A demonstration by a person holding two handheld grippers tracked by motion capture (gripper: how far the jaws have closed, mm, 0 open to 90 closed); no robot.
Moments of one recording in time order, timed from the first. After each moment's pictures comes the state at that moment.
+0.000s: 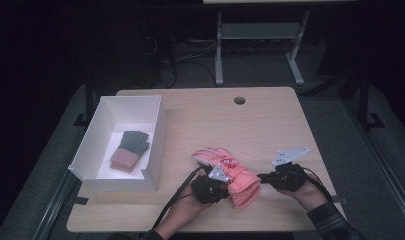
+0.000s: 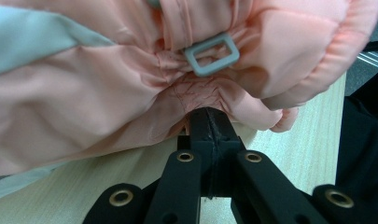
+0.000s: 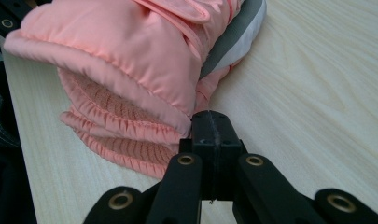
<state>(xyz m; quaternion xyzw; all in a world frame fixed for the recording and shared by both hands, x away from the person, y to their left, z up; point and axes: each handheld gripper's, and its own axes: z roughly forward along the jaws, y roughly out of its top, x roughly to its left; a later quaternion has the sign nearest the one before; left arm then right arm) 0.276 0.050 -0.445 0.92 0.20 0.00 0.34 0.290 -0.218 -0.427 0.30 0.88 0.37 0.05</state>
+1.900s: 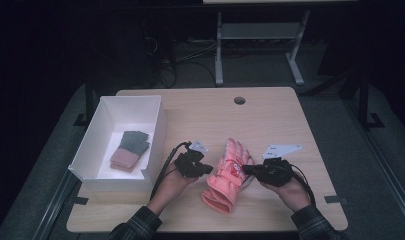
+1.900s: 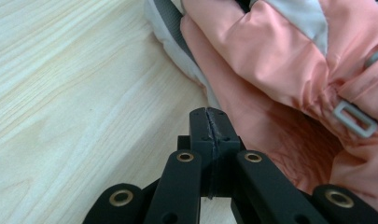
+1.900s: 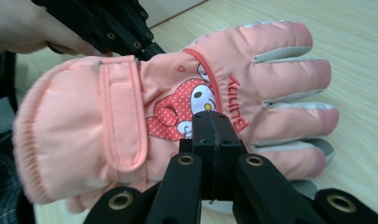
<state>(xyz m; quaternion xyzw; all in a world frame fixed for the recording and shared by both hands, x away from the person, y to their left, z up) 0.338 0.096 -0.432 0.90 0.28 0.02 0.34 0.293 -0.183 -0.414 0.32 0.83 0.45 0.07</state>
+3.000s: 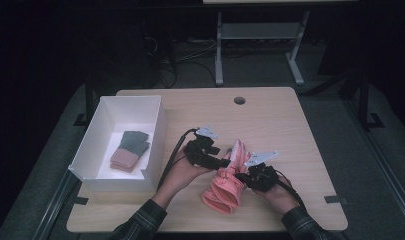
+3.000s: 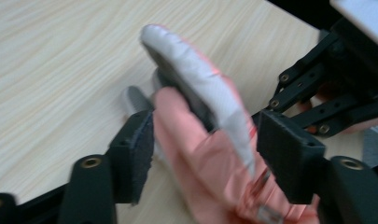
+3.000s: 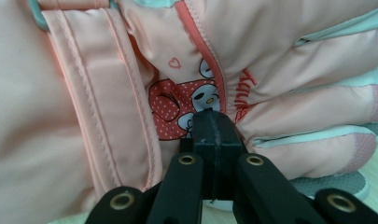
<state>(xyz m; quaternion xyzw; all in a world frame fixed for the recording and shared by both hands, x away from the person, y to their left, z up) 0.350 0.062 -0.392 0.87 0.28 -0.01 0.40 0.297 -0.153 -0.449 0.33 0.87 0.36 0.08</state>
